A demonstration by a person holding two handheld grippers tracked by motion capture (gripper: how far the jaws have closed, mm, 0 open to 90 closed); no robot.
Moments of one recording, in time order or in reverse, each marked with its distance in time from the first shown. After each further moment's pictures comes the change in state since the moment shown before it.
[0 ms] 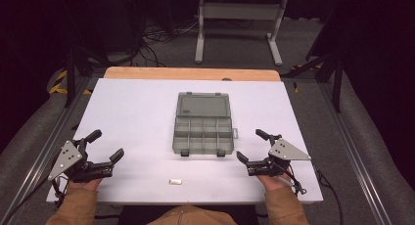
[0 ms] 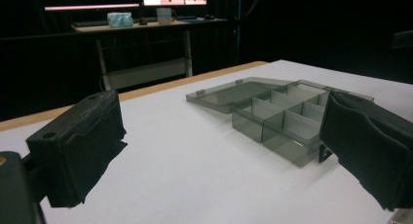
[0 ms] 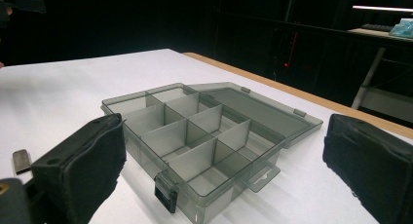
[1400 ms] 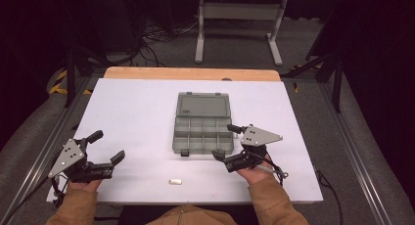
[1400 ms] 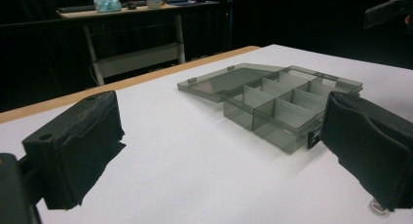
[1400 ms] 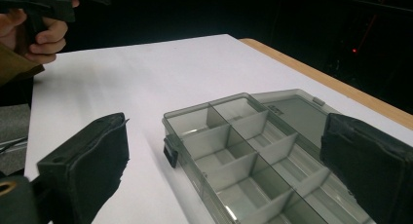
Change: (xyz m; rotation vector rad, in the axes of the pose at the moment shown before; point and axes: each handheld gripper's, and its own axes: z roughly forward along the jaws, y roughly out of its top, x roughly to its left) left arm -0.003 0.010 0.000 0.083 -0.035 0.010; right arm 0.029 0.047 0.052 0.122 0.229 -0.055
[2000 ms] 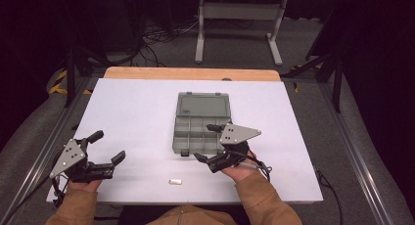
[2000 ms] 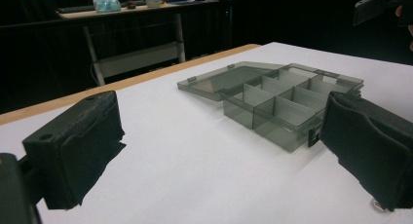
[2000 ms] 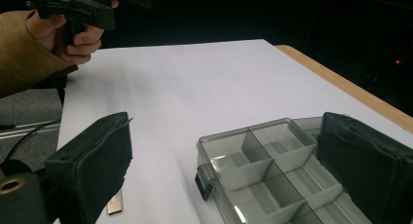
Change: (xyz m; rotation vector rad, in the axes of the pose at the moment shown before) left arm -0.001 0.000 0.001 0.004 0.002 0.010; right arm 0.019 0.025 0.036 0.024 0.116 -0.067
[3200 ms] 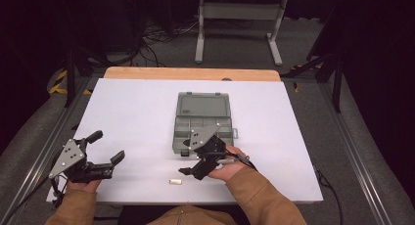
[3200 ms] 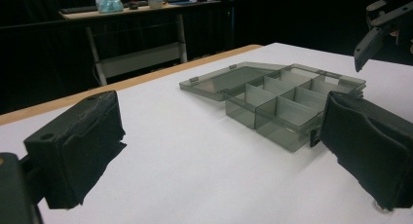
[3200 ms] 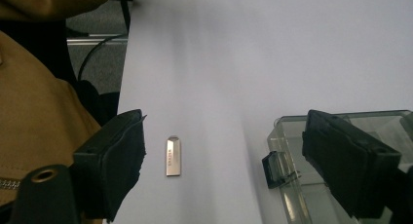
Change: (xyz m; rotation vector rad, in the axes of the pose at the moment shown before) left arm 0.000 0.000 -0.002 -0.001 0.007 0.001; right arm 0.018 0.025 0.048 0.331 0.280 -0.120
